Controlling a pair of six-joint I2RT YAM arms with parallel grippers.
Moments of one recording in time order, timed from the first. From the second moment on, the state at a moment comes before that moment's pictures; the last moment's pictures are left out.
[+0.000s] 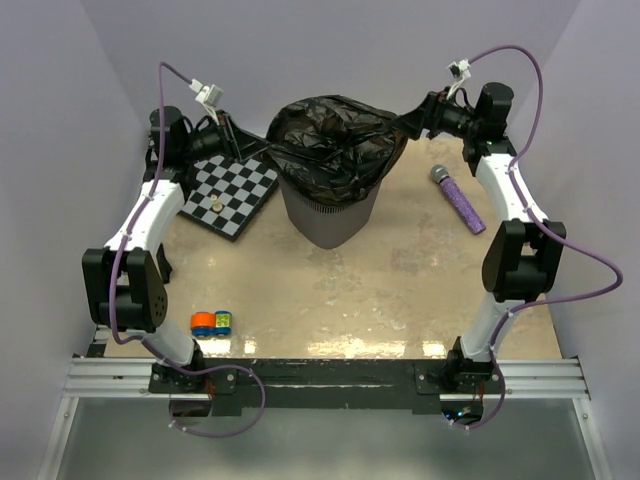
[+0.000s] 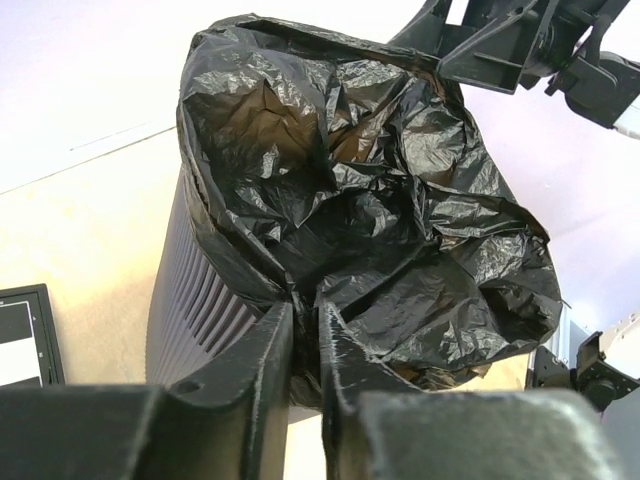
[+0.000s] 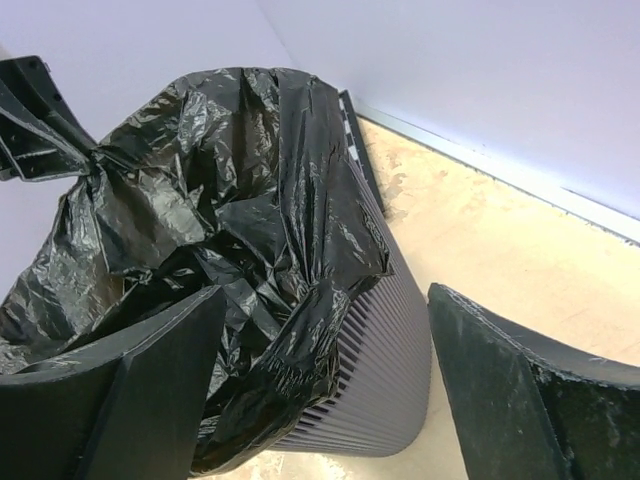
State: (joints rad) left arm -0.03 1.64 1.36 0.21 0.99 -0.43; right arm -0.03 1.86 1.67 0.10 -0.98 0.39
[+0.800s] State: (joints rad) left arm -0.02 1.76 1.36 0.27 1.04 -0.46; right arm -0.02 2.03 1.75 0.16 -0.99 0.39
